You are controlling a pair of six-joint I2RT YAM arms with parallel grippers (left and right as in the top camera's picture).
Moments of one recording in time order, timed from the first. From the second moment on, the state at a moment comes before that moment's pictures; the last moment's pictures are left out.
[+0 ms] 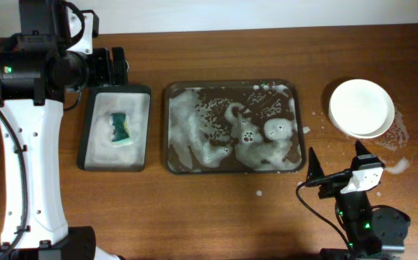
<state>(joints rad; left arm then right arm) -0.01 1.70 2.11 -1.33 0.11 -0.04 -0.10 0.18 0.30 -0.13 -0.21 -0.03</state>
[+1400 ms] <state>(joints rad) 0.00 1.49 1.83 -0.96 0.11 -0.02 -0.02 0.01 0.01 -0.07 -0.10 -0.03</state>
